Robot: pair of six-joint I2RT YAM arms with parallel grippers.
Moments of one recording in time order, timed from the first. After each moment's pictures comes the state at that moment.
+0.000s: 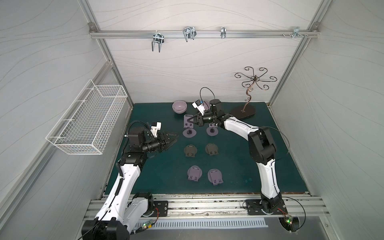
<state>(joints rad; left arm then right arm) 0.00 0.93 0.72 -0.21 0.98 -1.02 0.59 2.22 1.76 0.03 -0.98 0.18</state>
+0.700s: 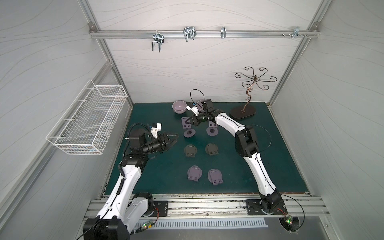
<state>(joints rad) 0.00 0.93 0.66 -0.10 0.99 -1.07 0.58 2.56 2.27 -0.42 -0.90 -0.06</state>
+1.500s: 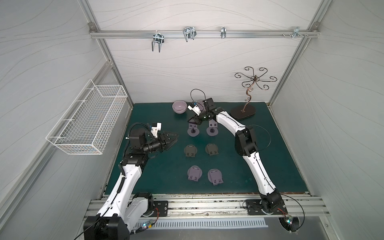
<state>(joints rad) 0.00 0.95 0.66 -0.08 0.98 -1.08 0.56 2.60 2.37 -0.54 -0.82 -0.23</state>
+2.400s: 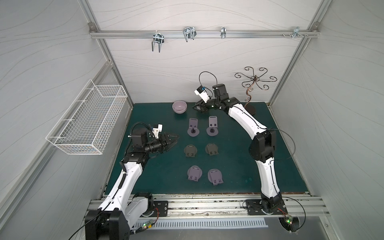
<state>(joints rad) 0.00 1.00 0.67 -0.16 0.97 -0.99 0.54 2.16 2.16 -0.55 -0.63 -0.21</state>
